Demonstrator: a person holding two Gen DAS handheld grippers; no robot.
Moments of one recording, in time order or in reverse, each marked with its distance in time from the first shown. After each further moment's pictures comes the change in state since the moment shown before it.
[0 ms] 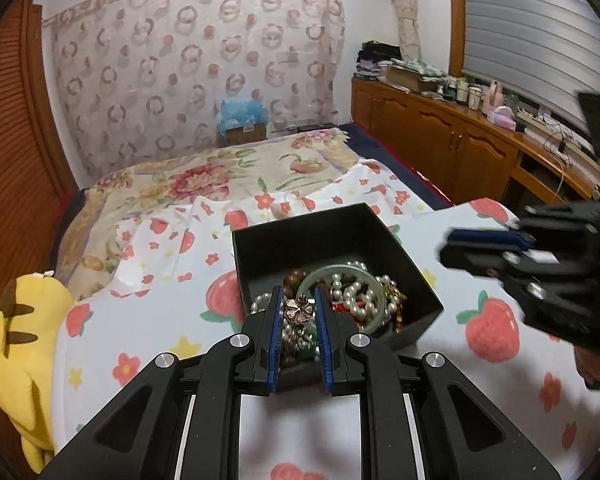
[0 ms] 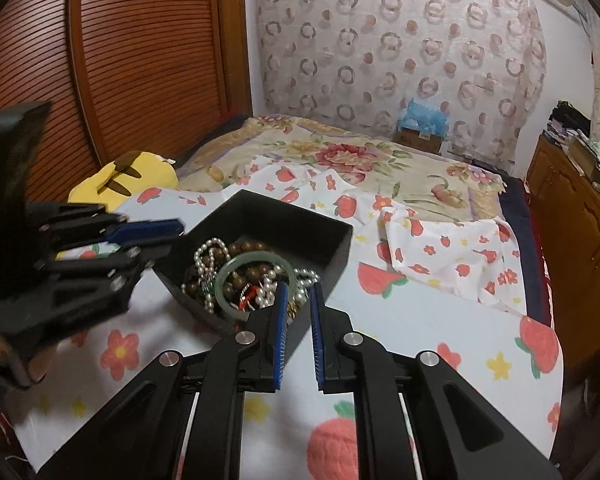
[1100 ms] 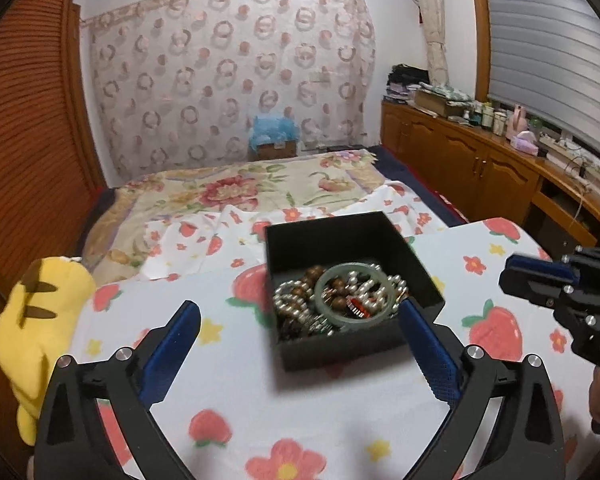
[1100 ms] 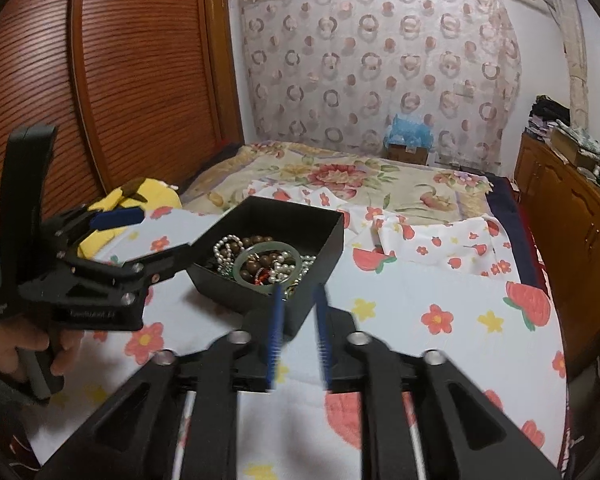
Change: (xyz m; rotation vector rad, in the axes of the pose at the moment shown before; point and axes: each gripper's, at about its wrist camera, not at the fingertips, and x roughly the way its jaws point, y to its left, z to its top) left arm -0.036 -0.006 -0.028 -0.058 -0.088 0.116; right arm -0.048 0.015 -0.031 0.078 -0.108 -0.014
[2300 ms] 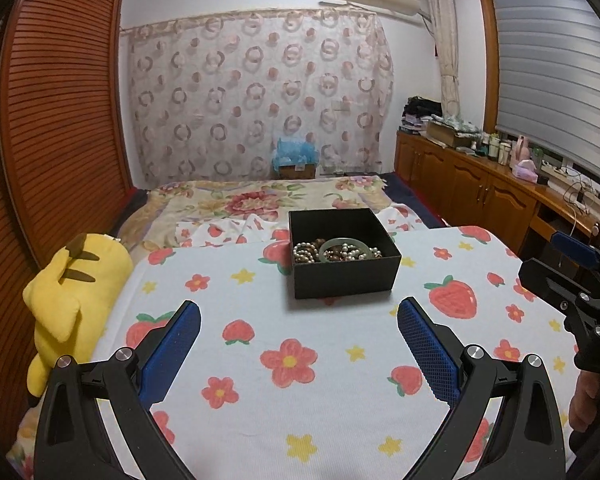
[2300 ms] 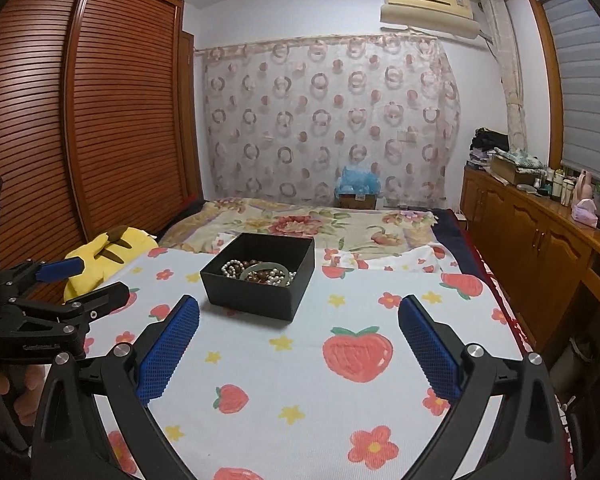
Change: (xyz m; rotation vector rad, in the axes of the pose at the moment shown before) left arm -0.115 -0.002 -0.057 -0.076 -0.095 0.044; right arm -0.099 0.047 -0.052 0.057 -0.223 -0.185
